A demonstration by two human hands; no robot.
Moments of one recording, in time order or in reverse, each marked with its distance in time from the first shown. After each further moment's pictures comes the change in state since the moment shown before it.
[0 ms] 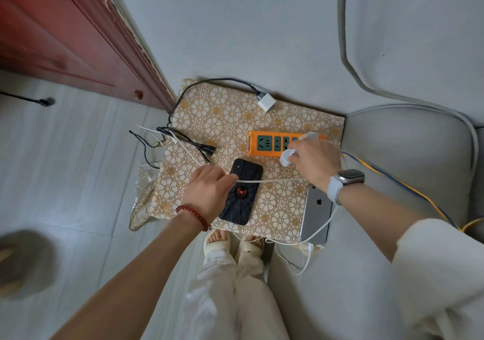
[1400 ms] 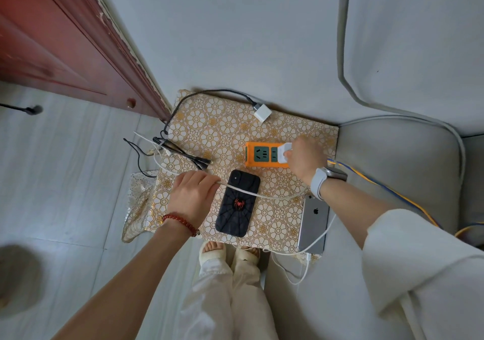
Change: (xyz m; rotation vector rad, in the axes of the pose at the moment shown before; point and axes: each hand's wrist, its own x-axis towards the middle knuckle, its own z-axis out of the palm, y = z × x) left_hand 0.007 -0.023 -0.007 -0.014 -0.016 -0.150; right_hand 0.030 -0.016 -0.008 0.209 -0.147 0.342
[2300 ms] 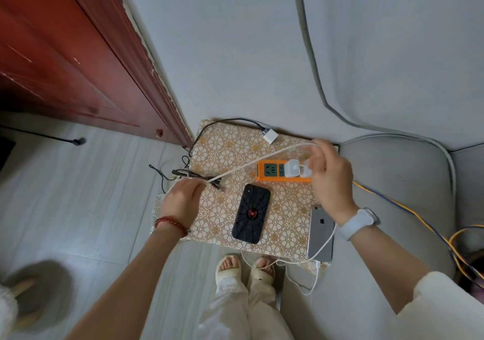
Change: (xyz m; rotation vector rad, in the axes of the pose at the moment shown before) left_hand -0.014 -0.014 -0.065 -0.203 0.086 -0.178; right_hand -0.099 -0.003 -0.060 0.548 0.569 -0.286
